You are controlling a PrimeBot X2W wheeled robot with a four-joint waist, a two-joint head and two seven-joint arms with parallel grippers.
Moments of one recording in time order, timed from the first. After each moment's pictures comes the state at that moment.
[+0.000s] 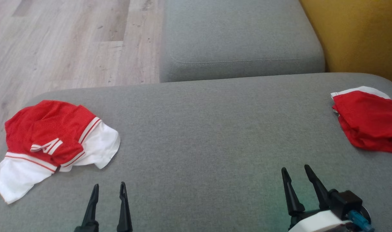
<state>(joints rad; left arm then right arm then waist) 0.20 0.05 -0.17 0.15 -0.14 0.12 -0.26 0.10 -0.05 0.14 0.31 0.17 0.13 -0.25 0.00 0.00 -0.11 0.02</state>
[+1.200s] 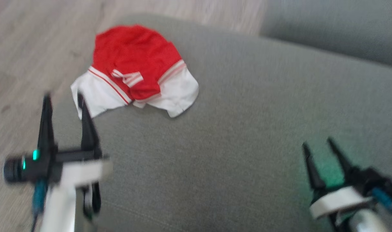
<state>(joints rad) -0.12 0.06 -0.02 0.02 -0.10 0.08 -0.26 0.03 -0.14 0.10 0.28 0.13 0.13 -0.25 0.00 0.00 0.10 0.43</state>
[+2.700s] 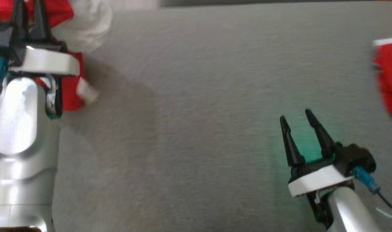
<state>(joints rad) -0.76 0.23 -0.10 0.45 -0.11 0.02 -0.19 -0.13 -0.12 0.19 0.26 0.14 0.13 -0.26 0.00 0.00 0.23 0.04</state>
